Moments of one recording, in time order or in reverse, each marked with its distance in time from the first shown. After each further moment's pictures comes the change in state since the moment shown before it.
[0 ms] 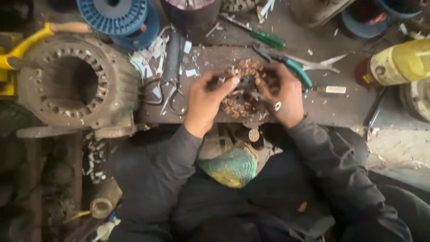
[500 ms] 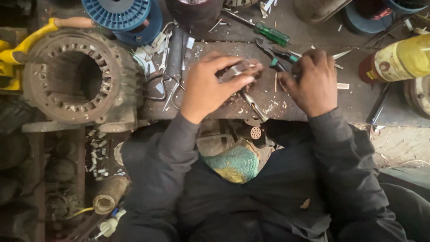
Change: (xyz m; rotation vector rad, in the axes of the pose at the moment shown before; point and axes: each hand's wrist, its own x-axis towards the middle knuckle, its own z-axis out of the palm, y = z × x) left_hand 0.015 0.046 -0.005 0.736 -0.171 0.430; right_hand -0.003 0.058 -0.039 -0.638 0.057 -0.207
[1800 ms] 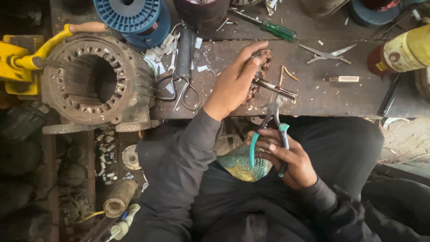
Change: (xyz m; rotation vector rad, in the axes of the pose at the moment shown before) left_hand -0.002 -0.012 0.032 -0.377 -0.181 -0.106; right_hand -0.139 -0.104 -0.015 1.892 -0.390 0.749
